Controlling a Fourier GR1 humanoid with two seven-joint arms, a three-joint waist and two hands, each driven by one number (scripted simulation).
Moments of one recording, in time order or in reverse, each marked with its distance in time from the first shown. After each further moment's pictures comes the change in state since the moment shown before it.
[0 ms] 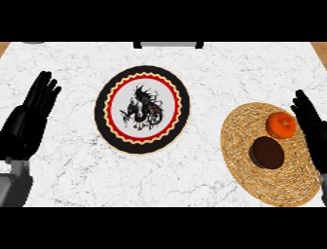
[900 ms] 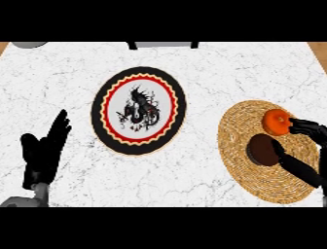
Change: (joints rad) left arm 0.147 -0.073 -0.086 0.094 -0.137 0.155 0.153; right arm 0.166 0.095 -0.075 -0.103 0.095 -0.150 -0.311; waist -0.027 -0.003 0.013
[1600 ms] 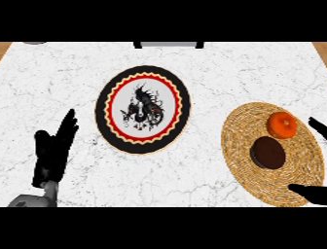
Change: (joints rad) left arm -0.016 -0.034 -0.031 -0.011 -0.053 0.025 0.050; right arm 0.076 -0.276 0.056 -0.014 0.271 0.137 0.104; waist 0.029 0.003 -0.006
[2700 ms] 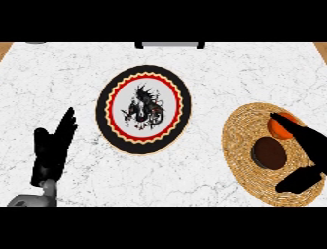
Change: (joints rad) left arm 0.000 -0.039 0.053 -0.021 -0.057 -0.045 0.031; right arm -0.248 0.063 0.092 0.013 0.187 0.482 0.528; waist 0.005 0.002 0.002
